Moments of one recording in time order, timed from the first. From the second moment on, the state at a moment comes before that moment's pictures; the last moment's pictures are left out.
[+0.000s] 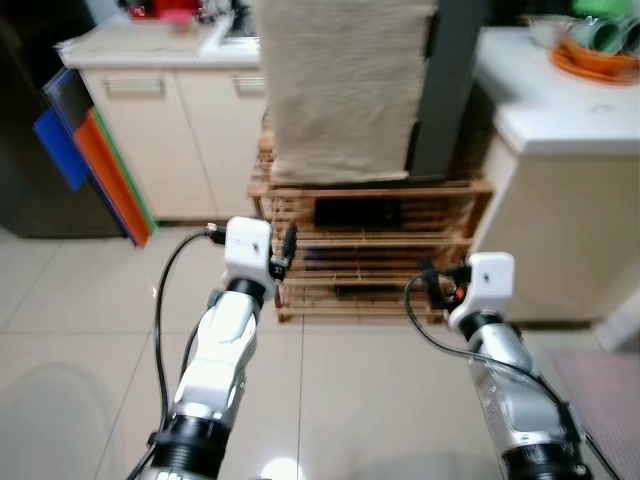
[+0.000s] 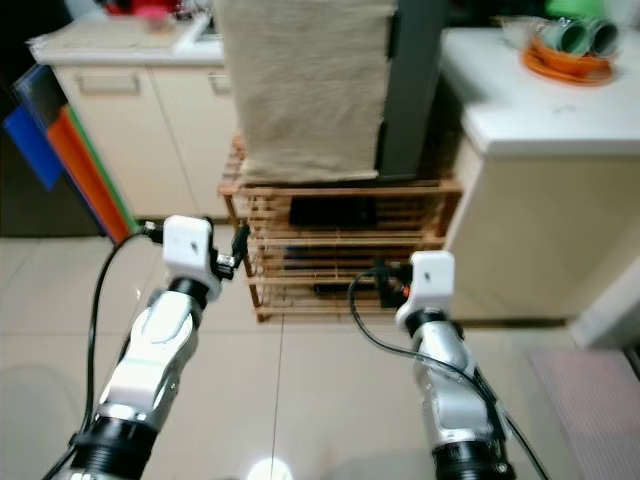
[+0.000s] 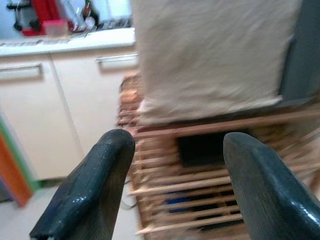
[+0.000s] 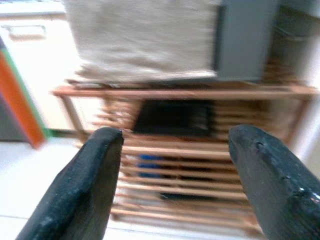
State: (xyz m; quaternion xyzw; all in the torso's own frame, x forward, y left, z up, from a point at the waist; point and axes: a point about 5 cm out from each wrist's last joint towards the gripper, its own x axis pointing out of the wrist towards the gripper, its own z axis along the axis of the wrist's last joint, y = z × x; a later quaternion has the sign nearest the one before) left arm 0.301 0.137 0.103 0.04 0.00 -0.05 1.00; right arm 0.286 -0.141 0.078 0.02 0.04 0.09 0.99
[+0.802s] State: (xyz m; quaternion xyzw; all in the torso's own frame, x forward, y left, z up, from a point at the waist) left arm 0.307 0.112 0.107 0.02 -0.01 -0.09 1.00; right arm 0.283 -0.169 0.069 0.00 0.06 0.06 1.00
